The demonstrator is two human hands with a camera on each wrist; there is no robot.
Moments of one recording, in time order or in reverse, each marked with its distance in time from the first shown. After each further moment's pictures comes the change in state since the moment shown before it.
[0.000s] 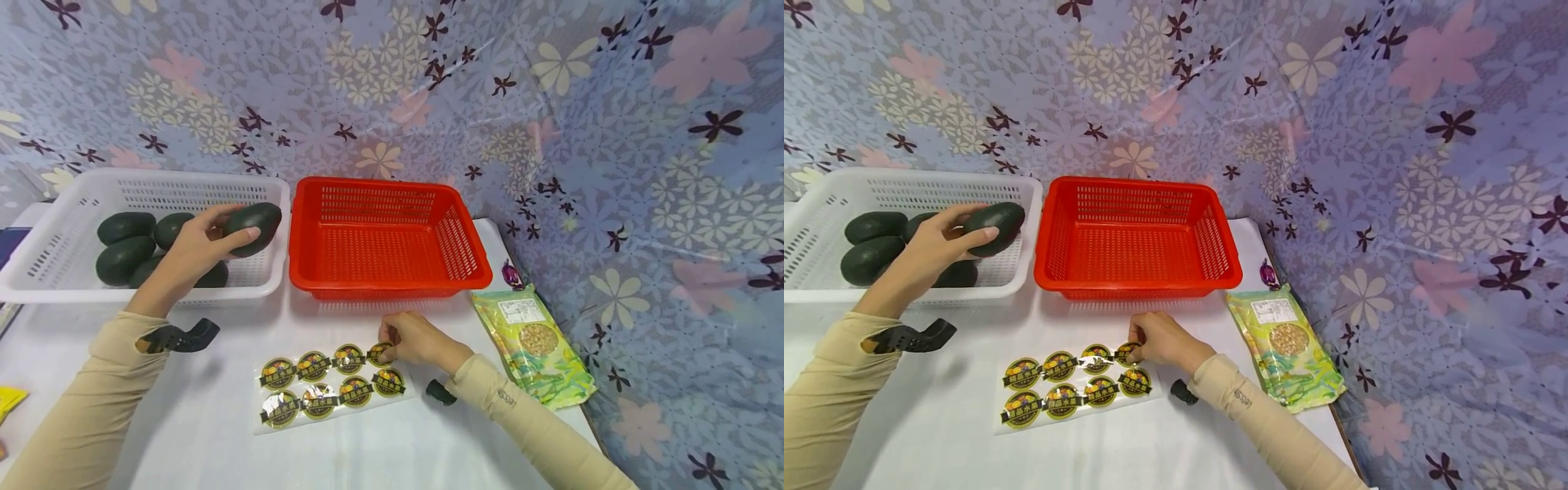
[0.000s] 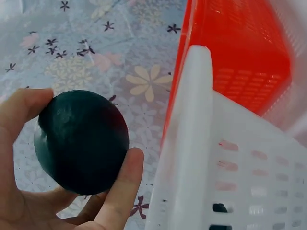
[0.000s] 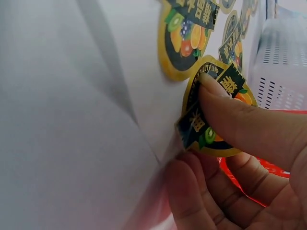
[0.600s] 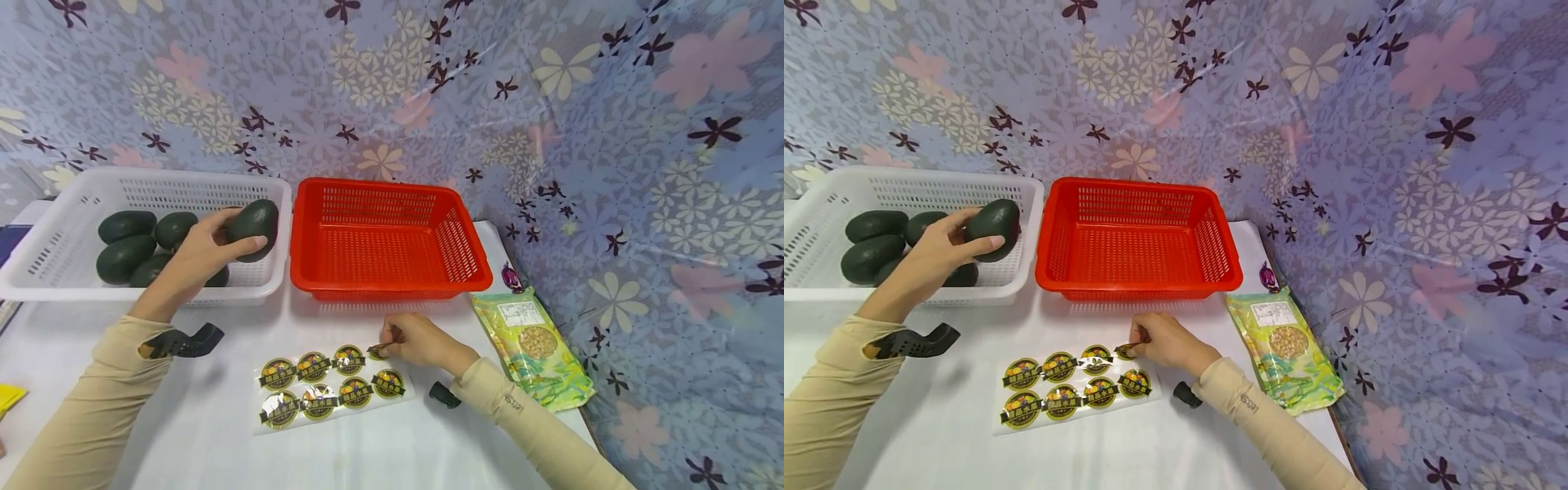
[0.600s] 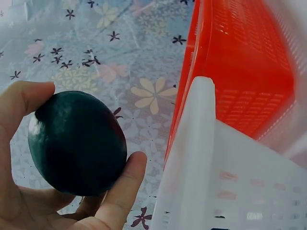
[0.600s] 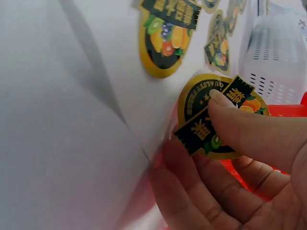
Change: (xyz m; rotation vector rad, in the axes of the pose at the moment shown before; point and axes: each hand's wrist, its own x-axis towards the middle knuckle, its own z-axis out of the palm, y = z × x) left_hand -0.007 0.009 0.005 -0.011 -0.041 -0.001; right_hand -0.005 -0.001 -0.005 0.054 0.006 -0.018
